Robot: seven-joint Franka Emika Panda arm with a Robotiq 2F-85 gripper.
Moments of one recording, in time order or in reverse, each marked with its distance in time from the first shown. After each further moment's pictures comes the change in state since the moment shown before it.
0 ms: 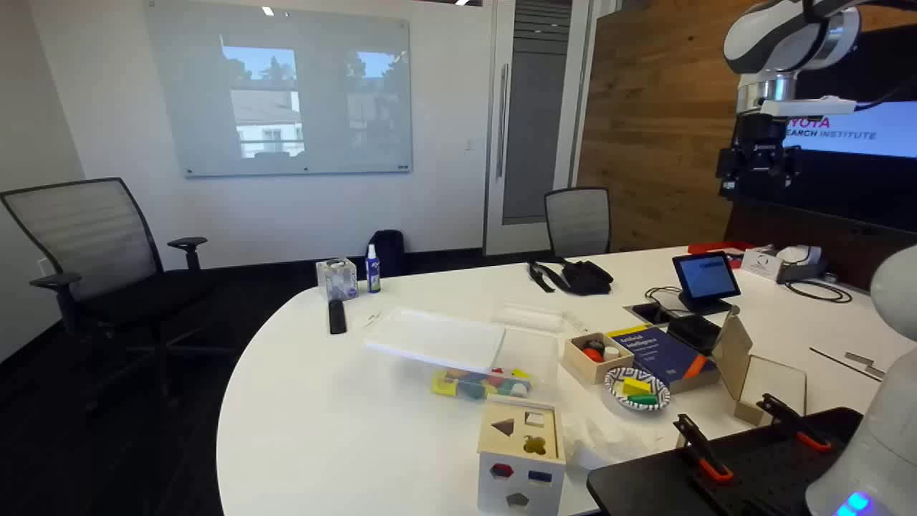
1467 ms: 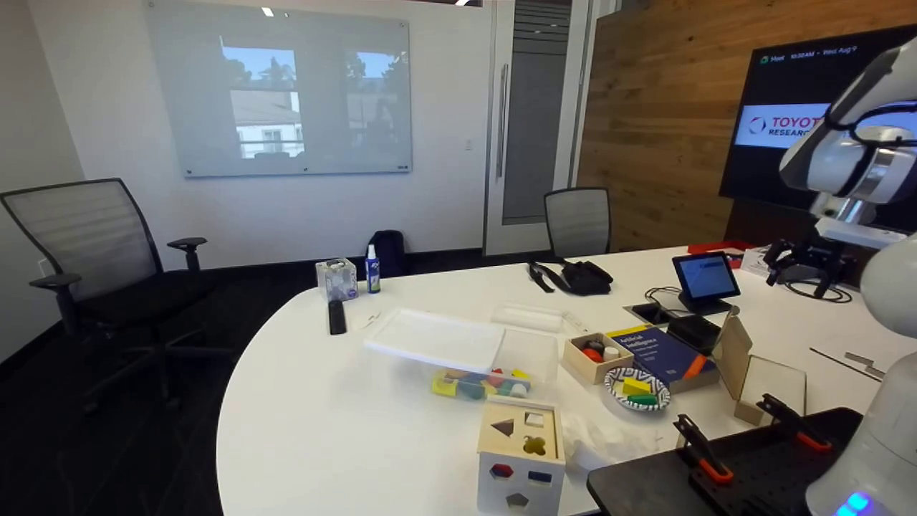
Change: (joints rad) arm -0.146 0.302 -0.296 -0.269 0.348 0.738 -0.303
